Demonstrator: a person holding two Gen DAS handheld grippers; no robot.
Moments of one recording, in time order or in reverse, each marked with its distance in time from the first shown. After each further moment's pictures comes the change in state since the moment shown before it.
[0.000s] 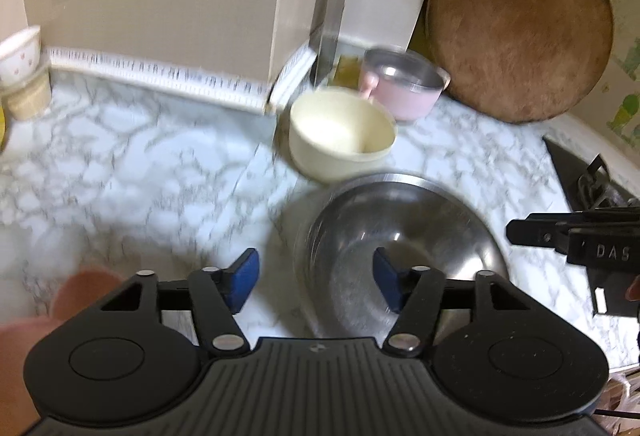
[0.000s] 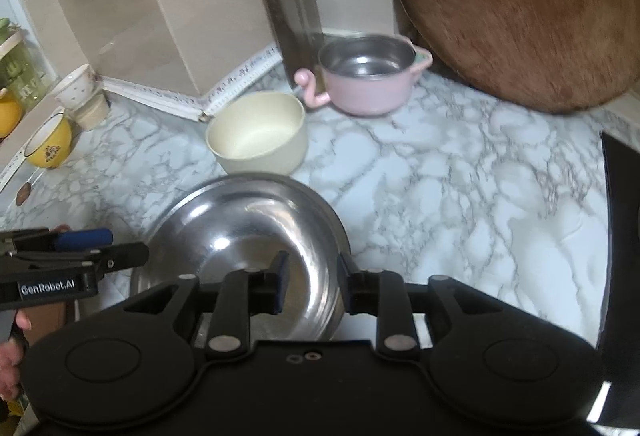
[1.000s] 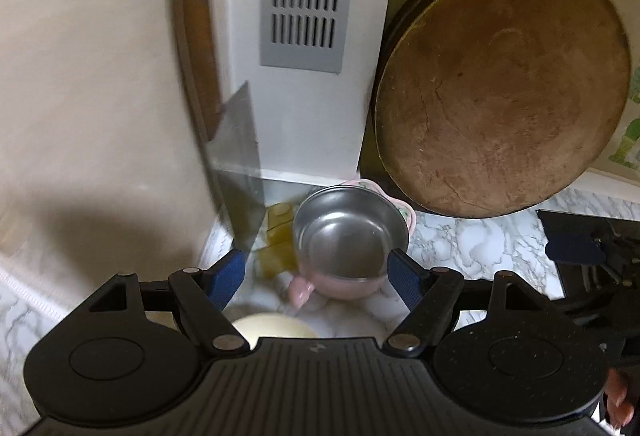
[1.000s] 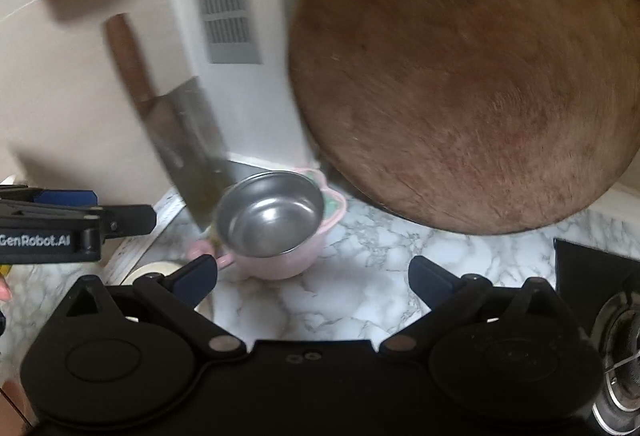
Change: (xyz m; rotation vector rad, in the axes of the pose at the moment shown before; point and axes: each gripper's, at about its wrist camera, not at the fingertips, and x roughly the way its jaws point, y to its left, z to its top) left arm 0.095 -0.097 0.204 0.185 -0.028 -0.027; right arm 0.027 -0.095 0.124 0.101 -0.148 -0.139
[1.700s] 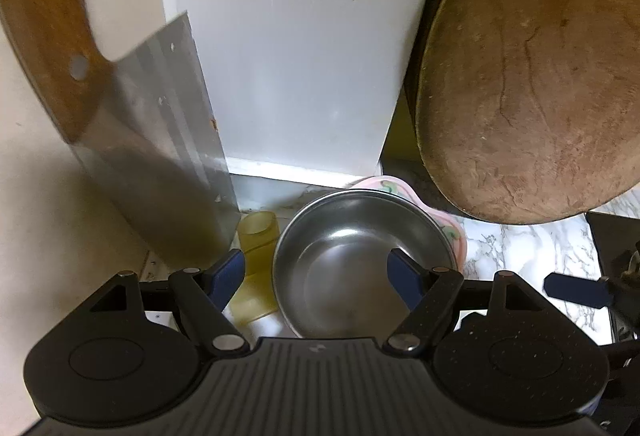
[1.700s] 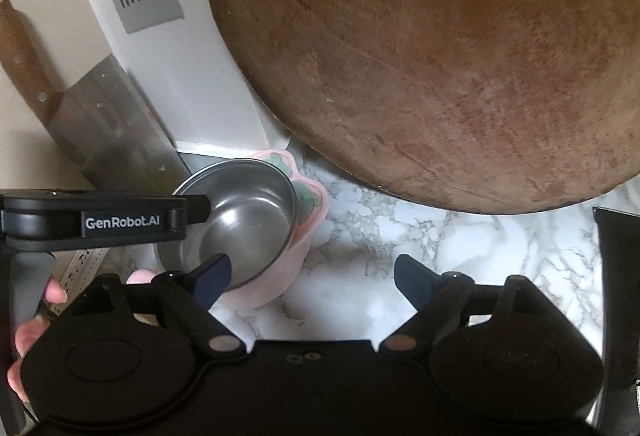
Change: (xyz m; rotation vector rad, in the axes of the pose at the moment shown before) left arm 0.129 -0.001 0.025 -0.020 0.121 0.007; right arm 0.096 -0.005 0.008 0.110 0.109 -0.016
